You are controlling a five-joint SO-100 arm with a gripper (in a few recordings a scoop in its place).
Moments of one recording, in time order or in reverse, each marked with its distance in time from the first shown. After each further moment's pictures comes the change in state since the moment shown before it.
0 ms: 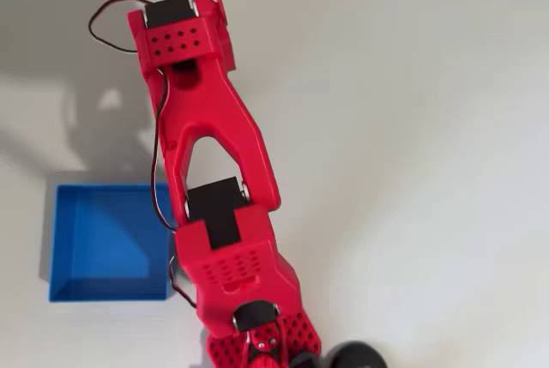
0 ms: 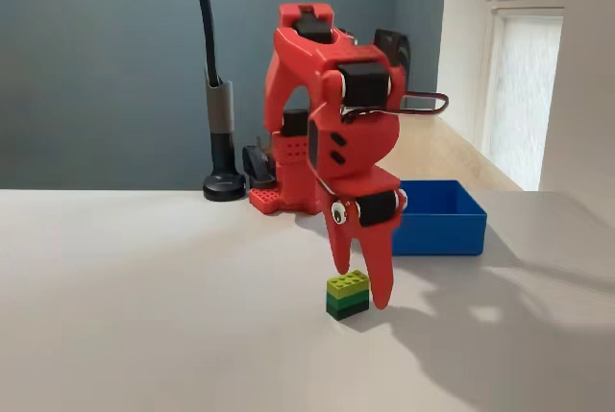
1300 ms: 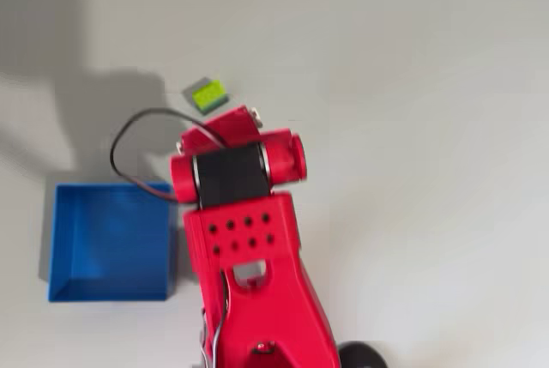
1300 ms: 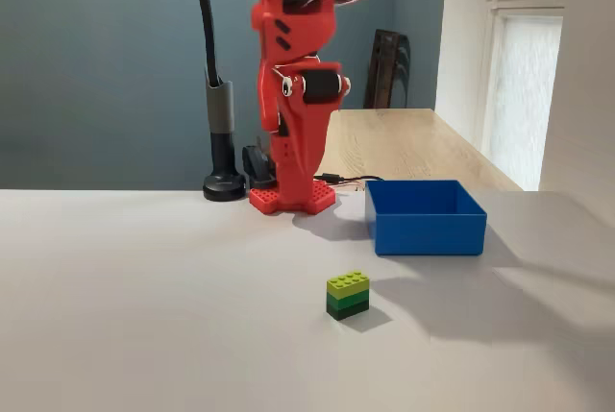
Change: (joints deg) arm 5.1 58.5 37.8 4.7 -1.9
